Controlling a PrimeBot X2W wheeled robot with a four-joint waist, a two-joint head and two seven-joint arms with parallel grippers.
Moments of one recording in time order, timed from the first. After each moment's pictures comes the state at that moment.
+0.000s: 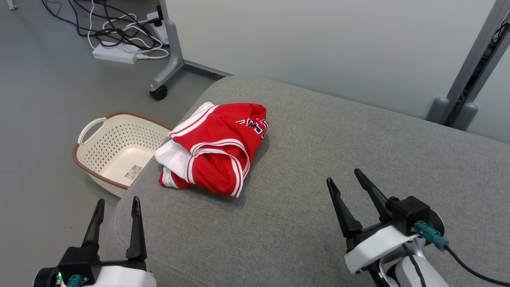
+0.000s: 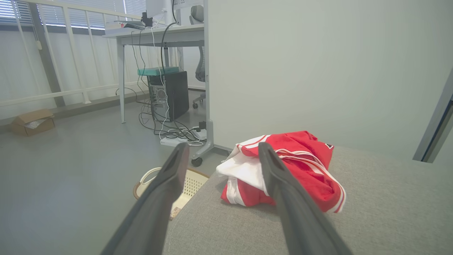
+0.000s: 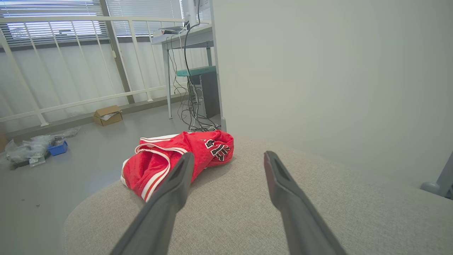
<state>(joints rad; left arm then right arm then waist) 0.05 0.05 0.01 0.13 -0.13 0.02 -0.26 -0.23 -0.05 0.31 0.37 0.23 0.13 -0.26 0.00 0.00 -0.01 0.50</state>
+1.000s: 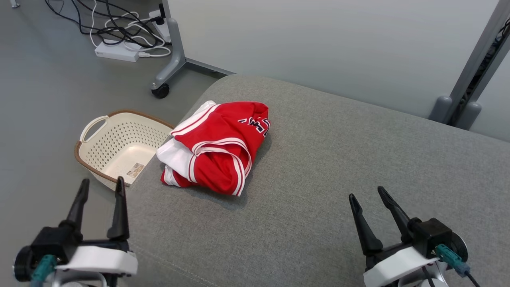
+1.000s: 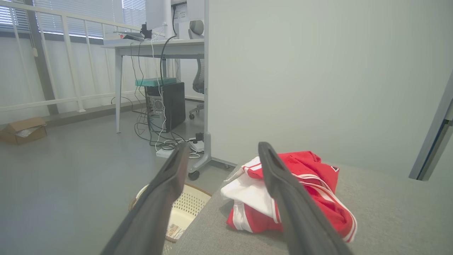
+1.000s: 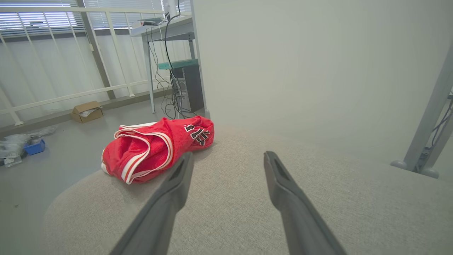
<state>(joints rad) -0.02 0.06 0.07 0.15 -0.16 -0.06 -0.26 -0.12 -0.05 0.22 0.30 0.18 0.13 -0.26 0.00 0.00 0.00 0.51</state>
